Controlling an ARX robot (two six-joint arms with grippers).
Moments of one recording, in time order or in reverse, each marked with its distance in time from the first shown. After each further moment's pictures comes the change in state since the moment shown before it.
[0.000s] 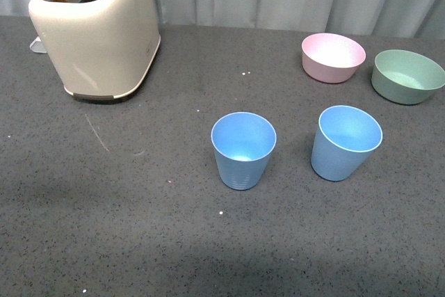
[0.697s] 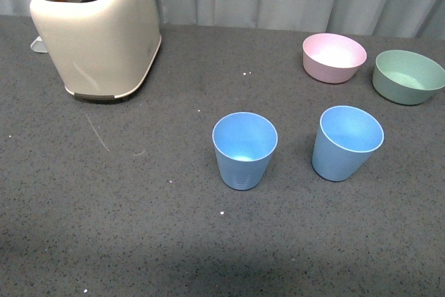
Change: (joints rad) left arm 0.204 -0.677 -0.165 -0.502 0.197 0.003; right arm 0.000 0.000 0.000 0.000 0.000 0.000
